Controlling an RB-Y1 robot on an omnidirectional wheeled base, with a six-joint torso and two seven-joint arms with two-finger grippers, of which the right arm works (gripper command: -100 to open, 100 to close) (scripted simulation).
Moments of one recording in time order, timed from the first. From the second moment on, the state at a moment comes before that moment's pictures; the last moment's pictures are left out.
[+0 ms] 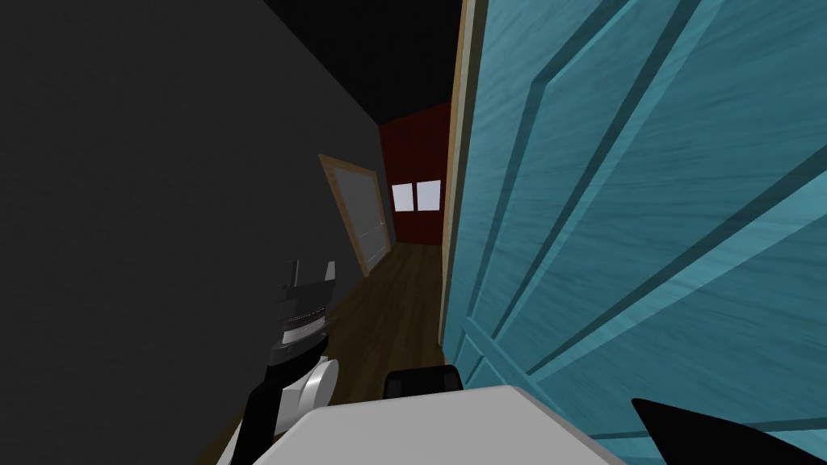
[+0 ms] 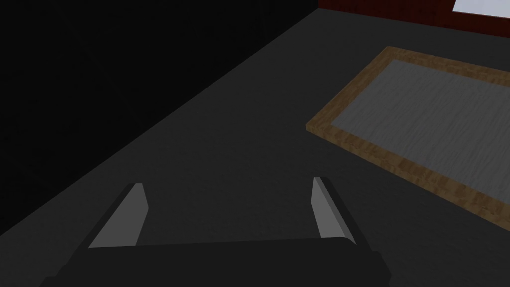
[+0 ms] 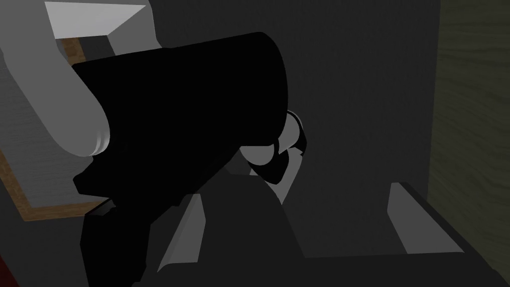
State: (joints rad) arm -2.26 -3.06 -1.87 -0.73 3.29 1.72 -1.05
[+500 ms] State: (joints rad) arm -2.27 -3.07 -1.88 -0.72 3.29 1.72 -1.05
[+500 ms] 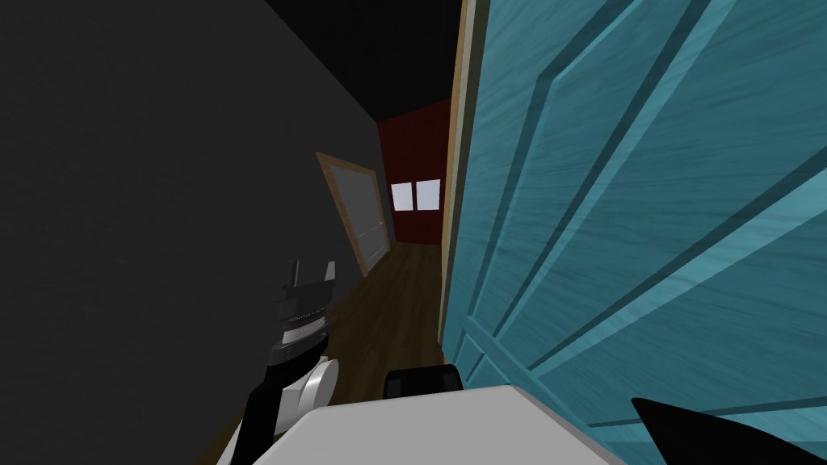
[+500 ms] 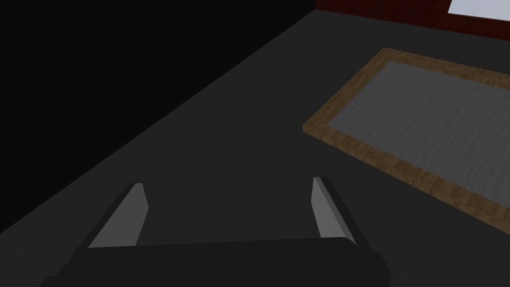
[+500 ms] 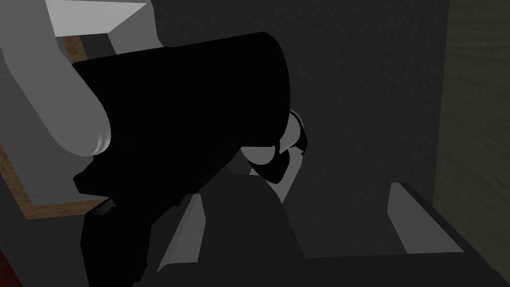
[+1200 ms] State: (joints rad) arm -2.23 -3.04 -1.85 -0.71 3.27 1.69 -1.05
